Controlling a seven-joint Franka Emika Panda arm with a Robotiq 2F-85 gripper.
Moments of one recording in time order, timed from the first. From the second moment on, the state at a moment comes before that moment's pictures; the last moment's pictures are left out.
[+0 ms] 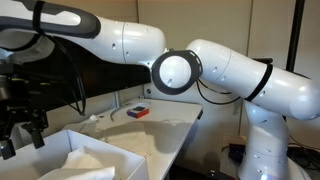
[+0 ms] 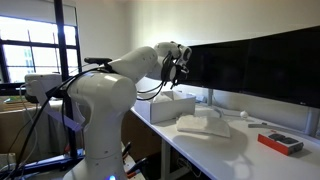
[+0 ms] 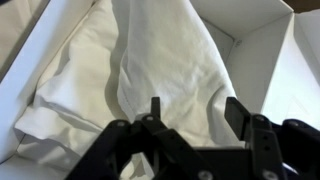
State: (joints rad) arm 0.45 1.11 0.20 -0.37 0.19 1.12 0.19
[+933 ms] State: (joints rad) arm 0.39 1.08 0.11 -0.37 0.16 1.08 0.28
